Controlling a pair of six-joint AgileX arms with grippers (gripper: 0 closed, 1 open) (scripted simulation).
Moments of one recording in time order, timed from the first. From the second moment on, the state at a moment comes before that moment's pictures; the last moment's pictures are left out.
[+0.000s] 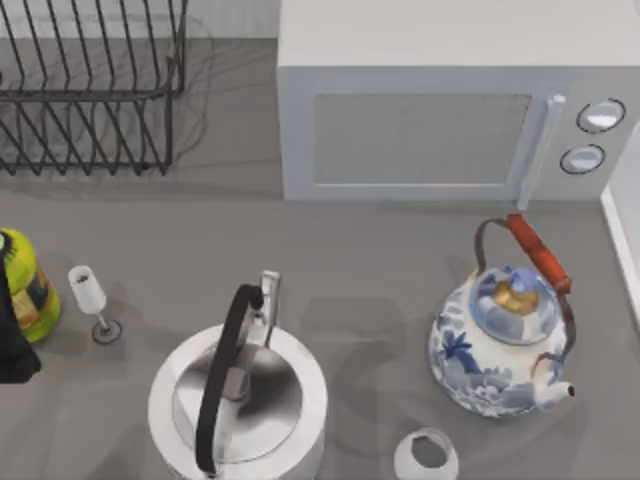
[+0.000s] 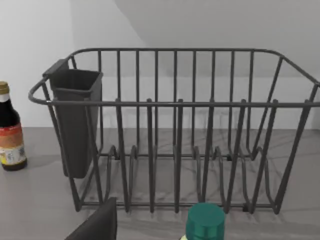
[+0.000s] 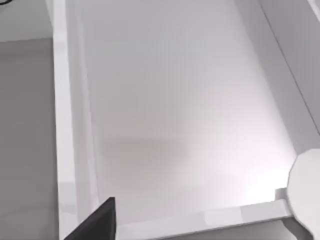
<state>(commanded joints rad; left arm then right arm) 0.00 0.00 0.00 0.00 0.00 0.00 -0.24 0.58 0.39 -0.44 -0.01 -0.07</state>
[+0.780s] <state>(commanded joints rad) 0.00 0.00 0.00 0.00 0.00 0.00 -0.56 1.42 0.91 -1.02 -0.03 -0.17</state>
